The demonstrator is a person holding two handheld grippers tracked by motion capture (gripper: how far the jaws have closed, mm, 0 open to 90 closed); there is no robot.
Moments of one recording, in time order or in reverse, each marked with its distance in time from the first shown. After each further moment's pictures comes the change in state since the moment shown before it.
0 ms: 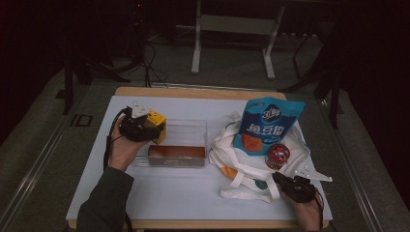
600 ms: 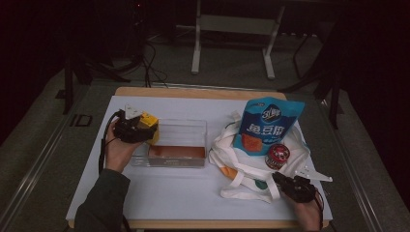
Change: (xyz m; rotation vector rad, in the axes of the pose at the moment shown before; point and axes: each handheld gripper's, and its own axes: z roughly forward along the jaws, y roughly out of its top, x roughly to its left) left arm 0.015 -0.020 0.007 0.024 0.037 -0.063; right arm 0.000 0.000 0.000 -0.001 0.000 0.000
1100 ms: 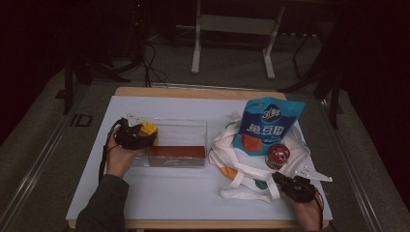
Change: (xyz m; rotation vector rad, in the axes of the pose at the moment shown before) left arm 0.001 -0.026 0.011 0.044 0.010 -0.031; right arm 0.000 0.000 0.000 -0.001 0.001 0.001
